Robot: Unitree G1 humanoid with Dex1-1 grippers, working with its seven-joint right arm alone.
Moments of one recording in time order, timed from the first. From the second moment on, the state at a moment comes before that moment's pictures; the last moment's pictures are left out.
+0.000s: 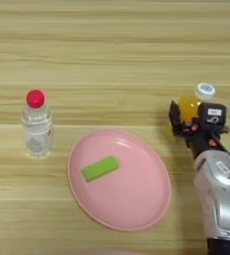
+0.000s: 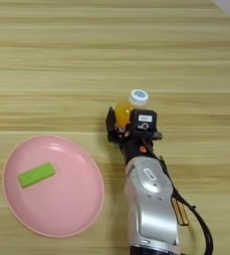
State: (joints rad) arm 0.05 -0.16 -0.24 -0.15 0.08 0.18 0.10
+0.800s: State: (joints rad) arm -0.01 -0.11 -0.11 -0.08 0.04 0.11 0.09
